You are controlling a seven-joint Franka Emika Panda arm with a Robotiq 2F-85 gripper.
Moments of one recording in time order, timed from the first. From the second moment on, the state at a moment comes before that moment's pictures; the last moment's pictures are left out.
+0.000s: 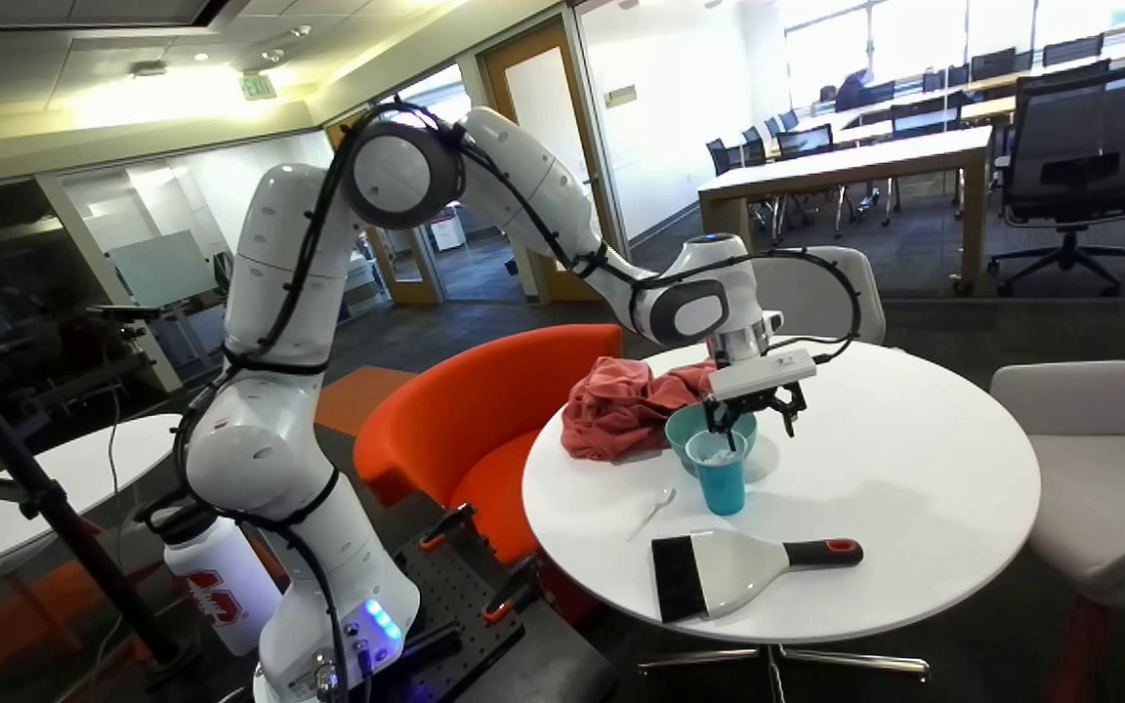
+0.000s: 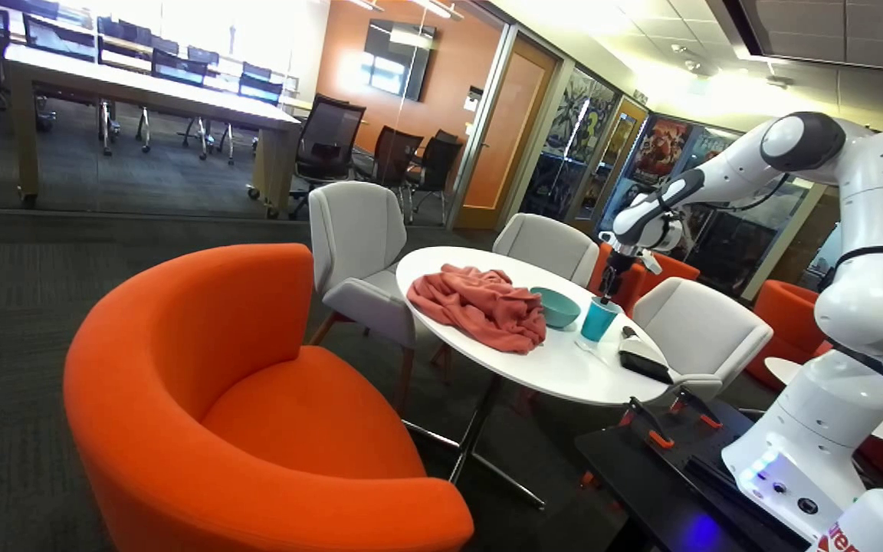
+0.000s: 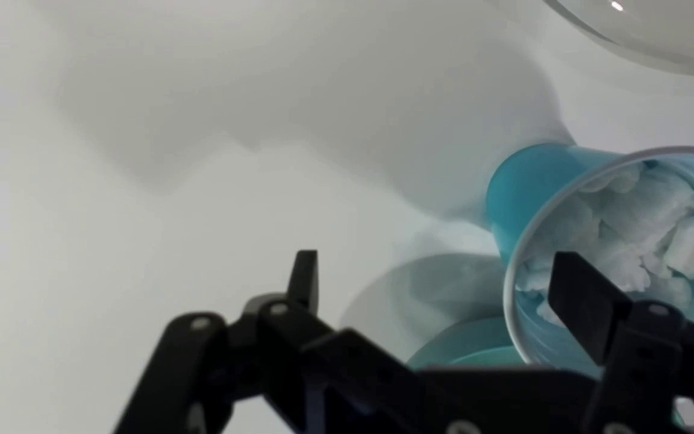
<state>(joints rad) -0.32 0.59 -0.10 -1.93 -0.03 2.60 -1.19</state>
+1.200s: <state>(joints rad) -0.31 0.59 -0.09 -1.90 -0.08 2.60 -1.19</state>
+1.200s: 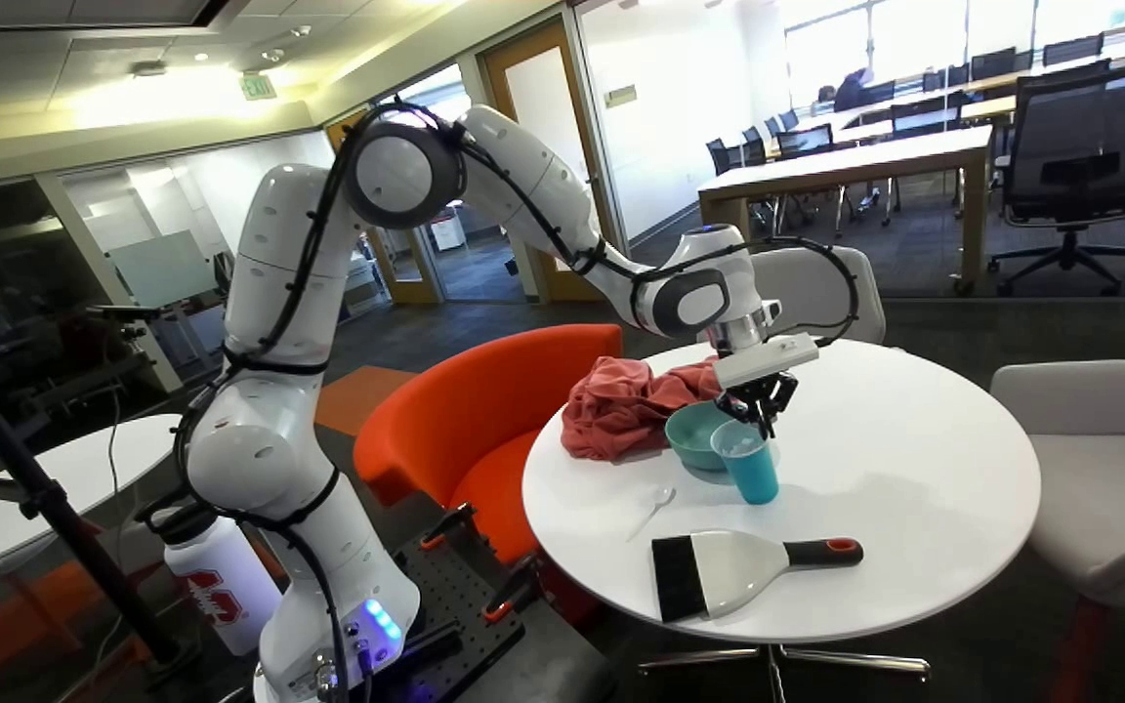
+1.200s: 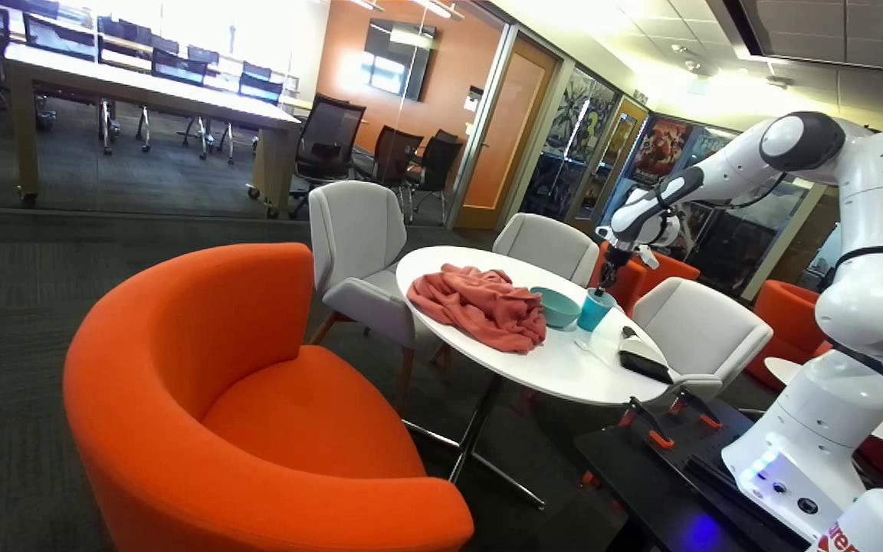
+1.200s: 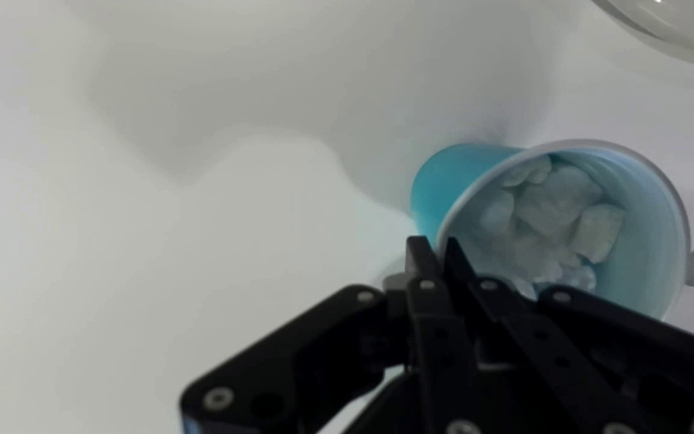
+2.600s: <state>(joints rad) 0.07 0.57 -0.30 -1.78 -0.88 2.45 -0.03</state>
